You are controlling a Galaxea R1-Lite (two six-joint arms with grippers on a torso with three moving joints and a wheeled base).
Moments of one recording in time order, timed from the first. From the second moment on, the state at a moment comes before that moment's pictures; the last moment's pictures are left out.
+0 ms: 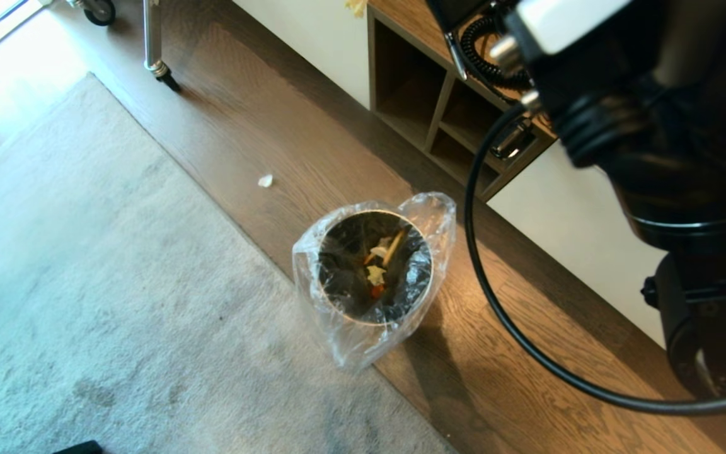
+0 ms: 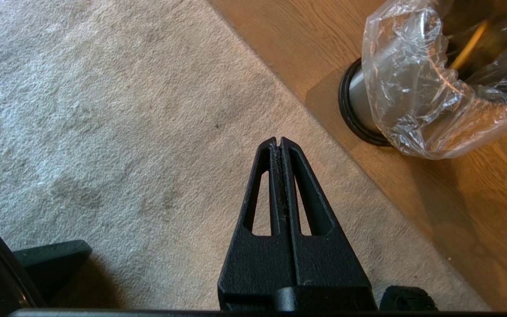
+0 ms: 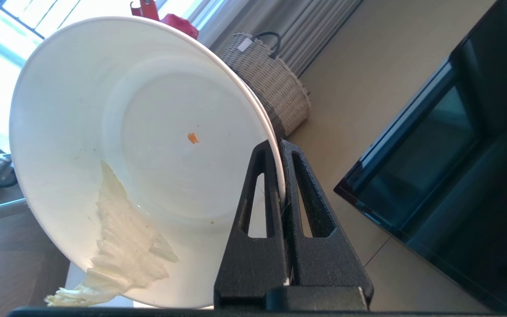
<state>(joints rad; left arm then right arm) 0.00 0.00 0.00 -0.01 0.01 -0.10 1.01 1.72 -1.23 -1.52 0.22 -1.43</state>
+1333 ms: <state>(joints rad) 0.00 0.00 0.00 -0.01 0.01 -0.10 0.94 1.68 -1.00 -1.24 -0.43 -1.03</state>
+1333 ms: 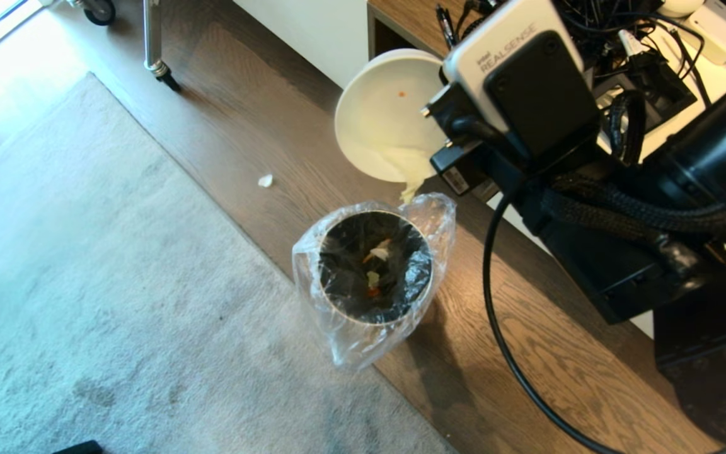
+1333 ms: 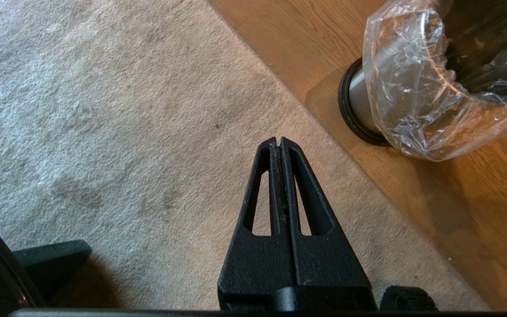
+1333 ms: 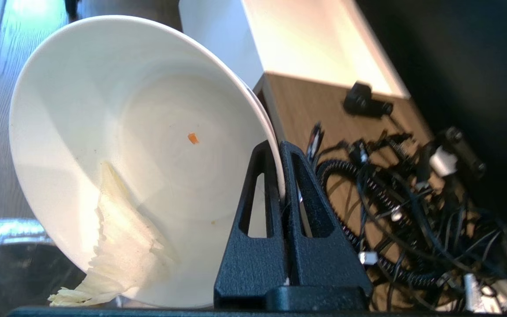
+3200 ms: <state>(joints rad) 0.00 0.00 0.00 -0.01 0.01 -0.10 1.07 1.68 -1.01 -1.52 0.16 -1.51</state>
